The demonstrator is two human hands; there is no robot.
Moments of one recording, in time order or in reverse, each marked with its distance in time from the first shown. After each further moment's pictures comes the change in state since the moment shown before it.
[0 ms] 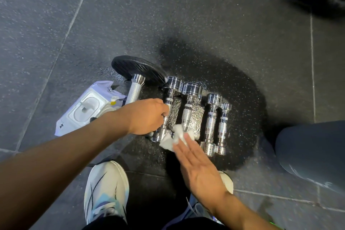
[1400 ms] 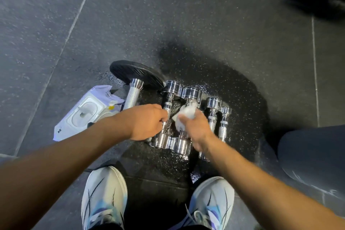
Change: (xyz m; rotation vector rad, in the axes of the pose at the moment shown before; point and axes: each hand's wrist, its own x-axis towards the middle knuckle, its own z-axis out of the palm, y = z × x) left_hand 0.001 0.001 0.000 0.008 -0.055 -0.023; right_hand 0.122 0.036 -0.052 1.353 0.040 0.977
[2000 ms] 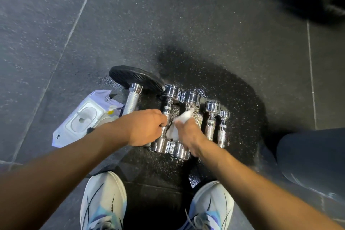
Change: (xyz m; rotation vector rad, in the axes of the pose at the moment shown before) left_hand 0.002 -0.002 0.003 -0.001 0.014 0.018; right_hand 0.010 0.003 0.013 -0.250 -0.089 0.062
